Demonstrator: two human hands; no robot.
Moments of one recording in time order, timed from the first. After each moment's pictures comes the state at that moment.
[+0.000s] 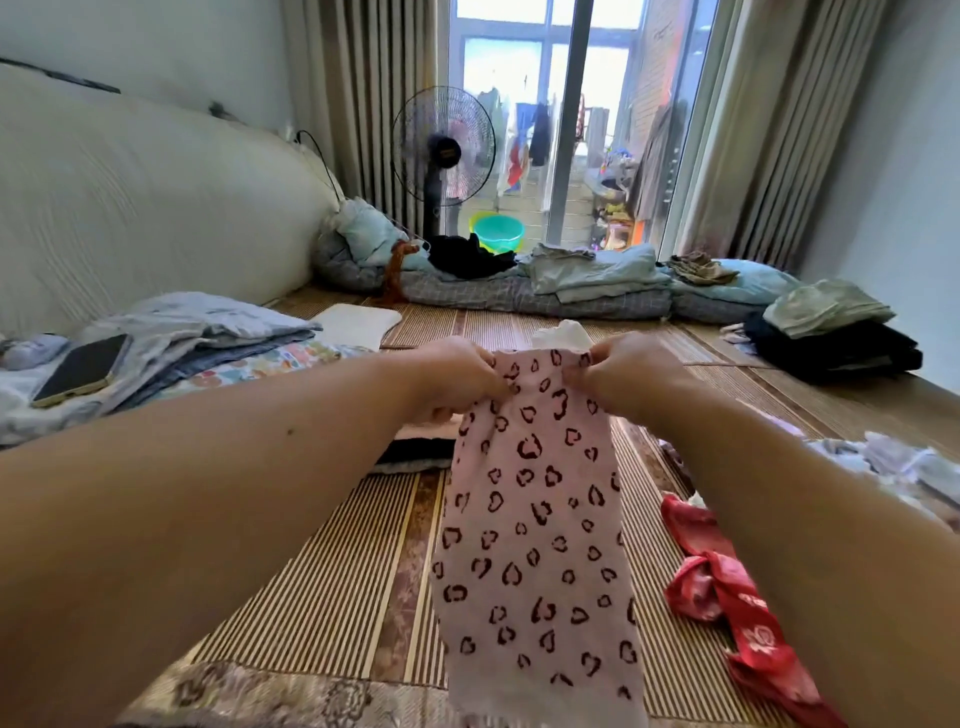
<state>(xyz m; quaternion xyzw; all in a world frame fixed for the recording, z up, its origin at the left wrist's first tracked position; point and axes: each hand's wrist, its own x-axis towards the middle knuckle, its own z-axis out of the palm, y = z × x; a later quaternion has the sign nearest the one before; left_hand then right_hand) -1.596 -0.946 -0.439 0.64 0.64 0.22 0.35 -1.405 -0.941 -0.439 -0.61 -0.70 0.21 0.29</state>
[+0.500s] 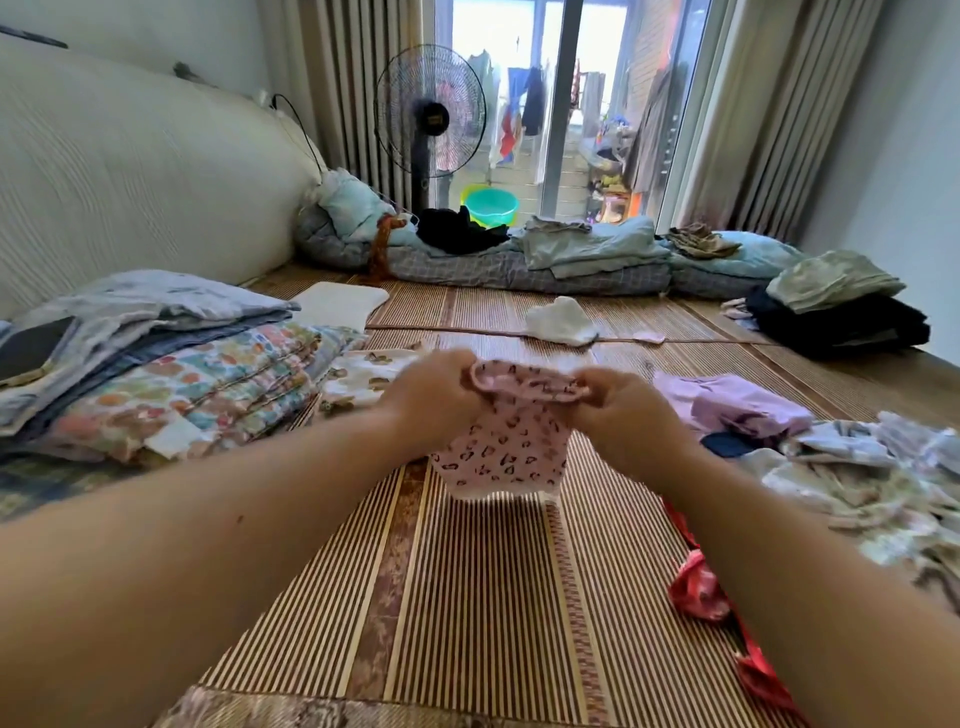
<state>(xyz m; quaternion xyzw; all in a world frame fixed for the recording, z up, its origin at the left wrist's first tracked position) -1.598 -0.925 -0.498 0.74 0.57 0.31 0.19 -1.391 -0.928 -0.503 -0.51 -0.76 0.24 0.33</state>
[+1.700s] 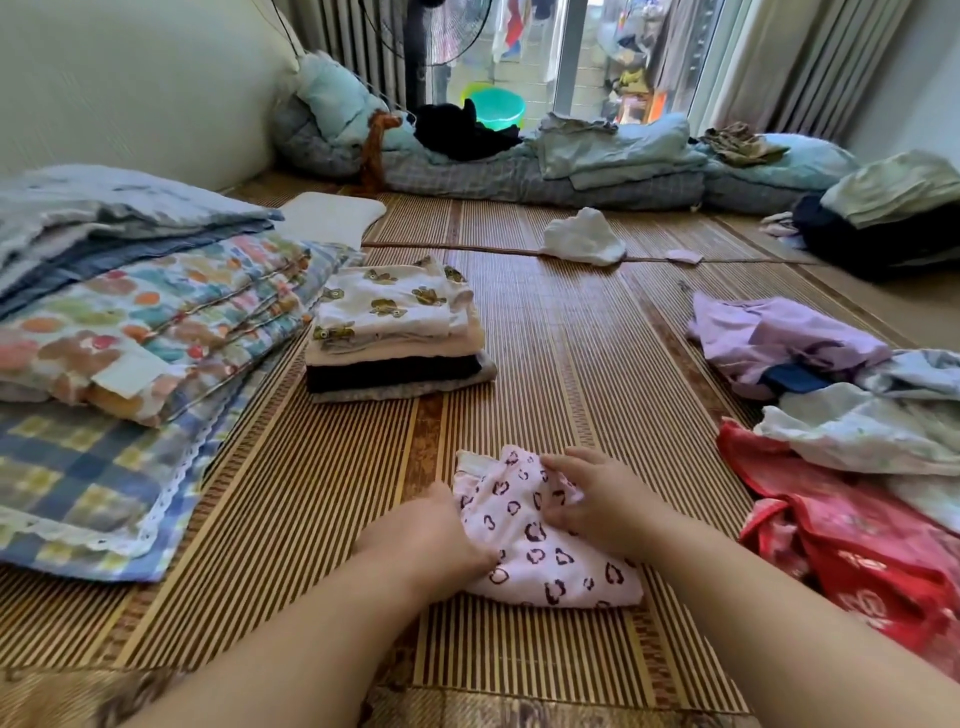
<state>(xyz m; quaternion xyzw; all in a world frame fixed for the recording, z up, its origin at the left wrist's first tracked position) -1.615 -0.952 -0.664 0.63 0.74 -0.01 0.23 -1.414 -0.890 -0.675 -0.61 -0.75 0.25 0.06</state>
